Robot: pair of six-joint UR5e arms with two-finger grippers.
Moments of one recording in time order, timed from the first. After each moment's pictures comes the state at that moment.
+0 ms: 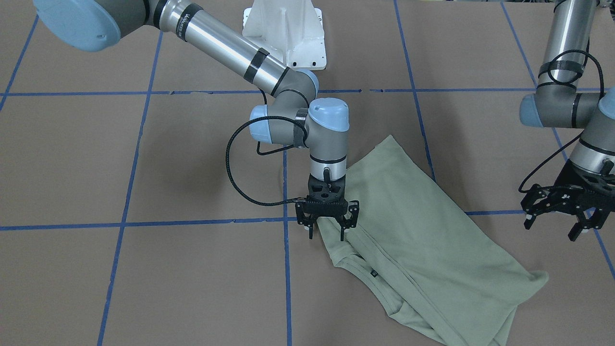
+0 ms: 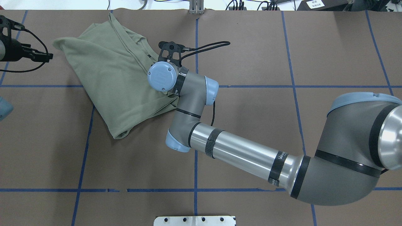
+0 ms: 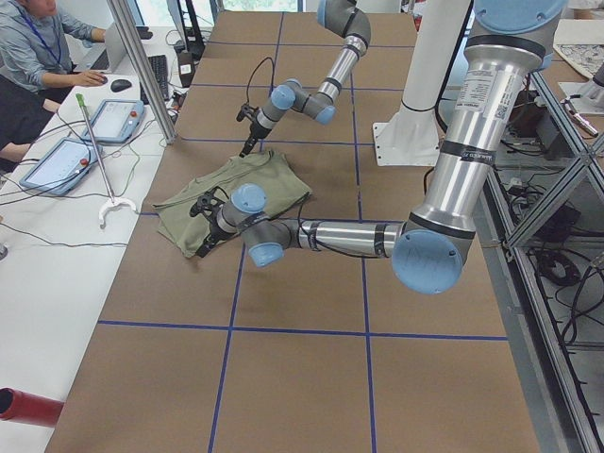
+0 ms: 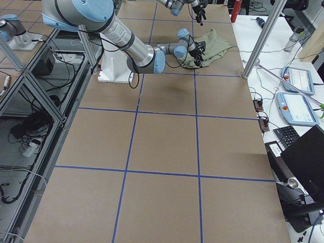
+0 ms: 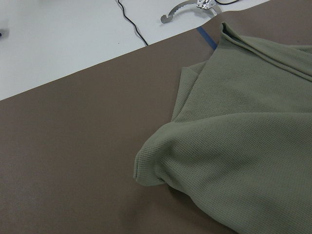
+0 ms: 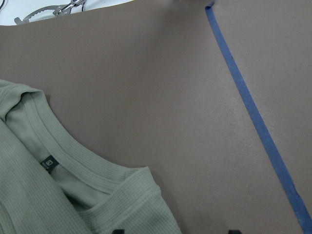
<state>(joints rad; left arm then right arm) -1.10 -1.82 -1.28 -2.62 -1.90 -0.50 0.49 -0.35 0.69 -0.98 1.33 1.39</state>
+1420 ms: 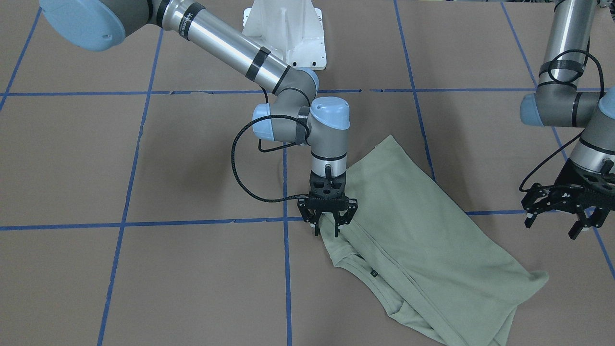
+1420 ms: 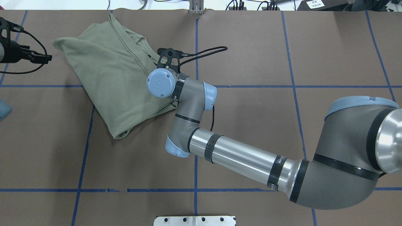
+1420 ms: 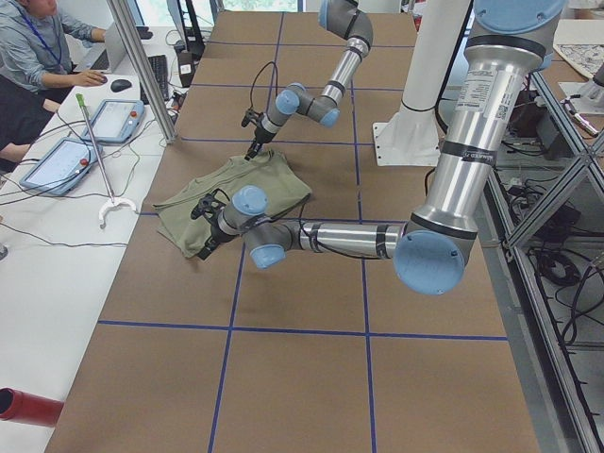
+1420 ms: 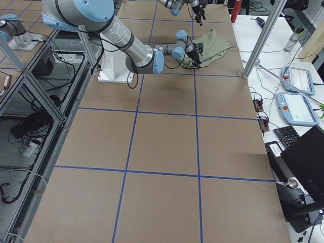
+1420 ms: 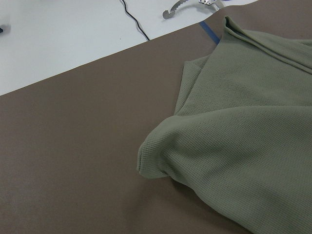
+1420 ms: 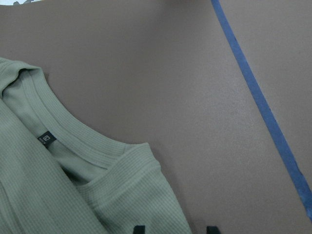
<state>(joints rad) -1.09 -1.81 -1.28 -2.62 -1.90 -0.50 0.48 -0.35 0.68 -0.98 1.33 1.38</state>
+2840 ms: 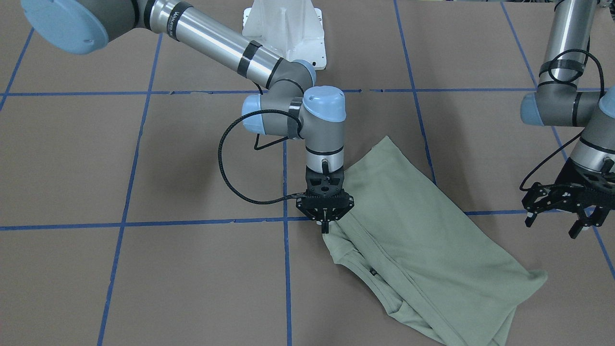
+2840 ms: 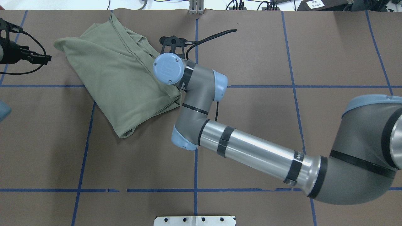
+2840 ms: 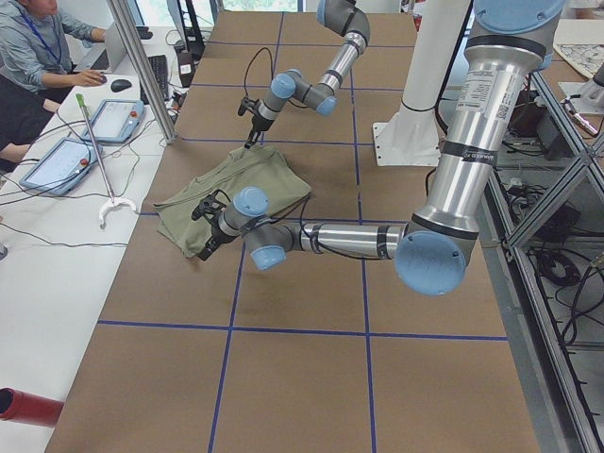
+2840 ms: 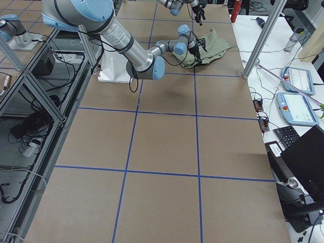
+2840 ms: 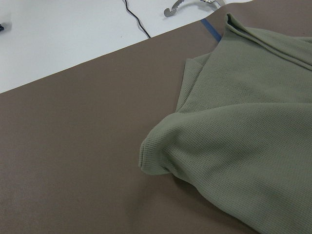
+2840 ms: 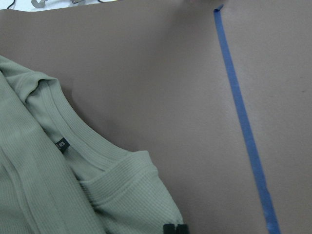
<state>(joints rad) -1.09 -1.80 -1.28 -2.63 -1.90 -0.51 0.52 -0.49 0.99 -1.12 1.44 1.29</state>
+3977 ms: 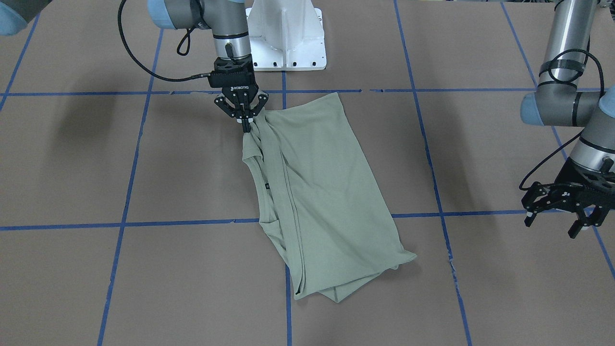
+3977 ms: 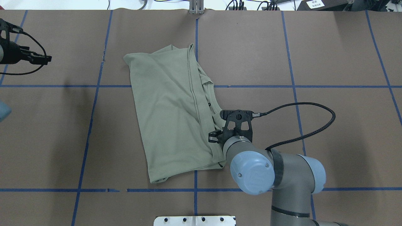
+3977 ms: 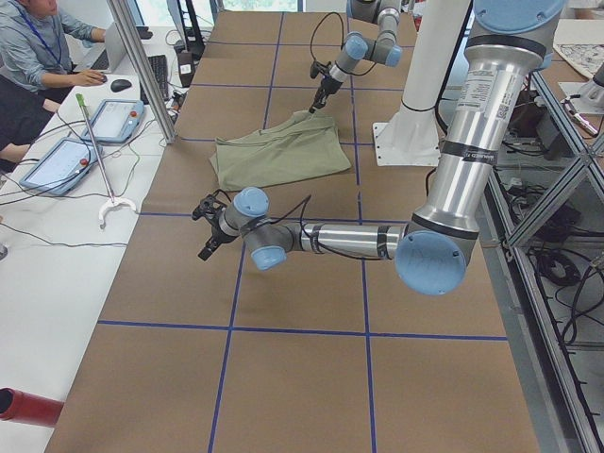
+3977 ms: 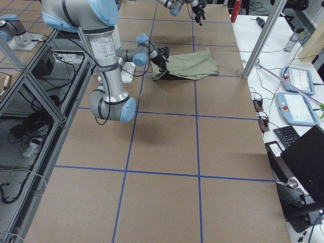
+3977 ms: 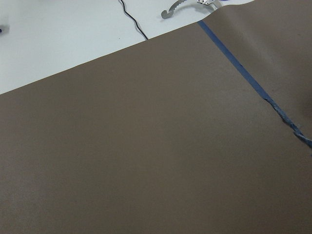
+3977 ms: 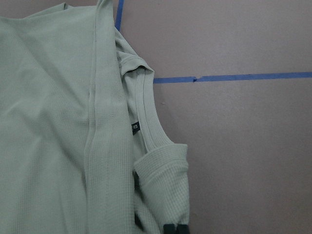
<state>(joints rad) -1.09 -1.80 -1.27 -2.64 -1.90 -0.51 0.22 -1.14 1.94 -1.47 1.18 1.42</state>
